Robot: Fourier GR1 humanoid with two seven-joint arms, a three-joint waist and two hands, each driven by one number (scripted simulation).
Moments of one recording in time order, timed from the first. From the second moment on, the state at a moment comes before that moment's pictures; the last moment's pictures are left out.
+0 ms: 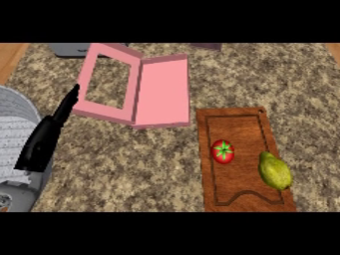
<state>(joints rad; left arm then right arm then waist) -0.16 0.44 -0.22 -1.57 -0.06 0.14 0.08 0.62 -0.69 0.00 -1.90 -0.34 -0.11 0.17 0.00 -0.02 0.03</state>
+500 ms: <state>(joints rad) -0.16 0.43 -0.21 -1.56 -0.06 0.12 0.07 0.48 -0.63 0.07 -1.84 -0.22 -0.20 0.23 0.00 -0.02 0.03</state>
